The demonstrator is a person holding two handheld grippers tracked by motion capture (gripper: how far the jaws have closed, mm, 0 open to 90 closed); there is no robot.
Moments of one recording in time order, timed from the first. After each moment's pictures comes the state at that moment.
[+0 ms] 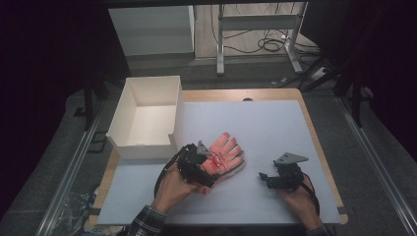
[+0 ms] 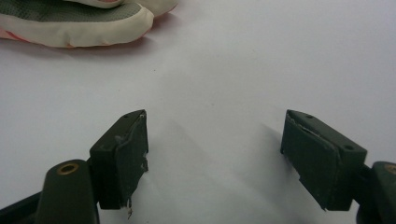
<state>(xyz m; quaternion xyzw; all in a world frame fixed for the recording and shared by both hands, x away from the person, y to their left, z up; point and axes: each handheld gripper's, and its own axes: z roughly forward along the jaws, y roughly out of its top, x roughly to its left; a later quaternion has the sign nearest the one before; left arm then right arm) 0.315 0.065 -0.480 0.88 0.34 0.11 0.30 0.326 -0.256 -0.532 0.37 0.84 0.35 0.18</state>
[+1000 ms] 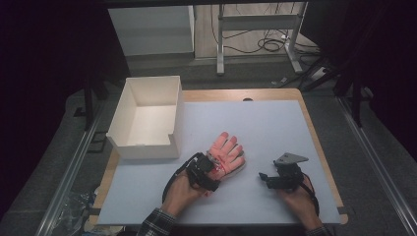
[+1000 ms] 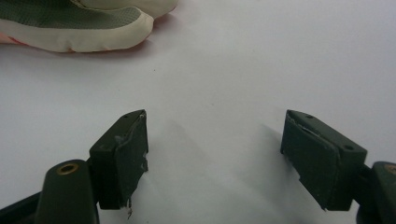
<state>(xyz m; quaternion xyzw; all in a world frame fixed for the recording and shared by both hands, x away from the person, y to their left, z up) 0.315 0.045 -0.516 0.90 0.36 0.09 0.23 0.326 -0.255 -0.532 0.37 0.84 0.35 0.18</state>
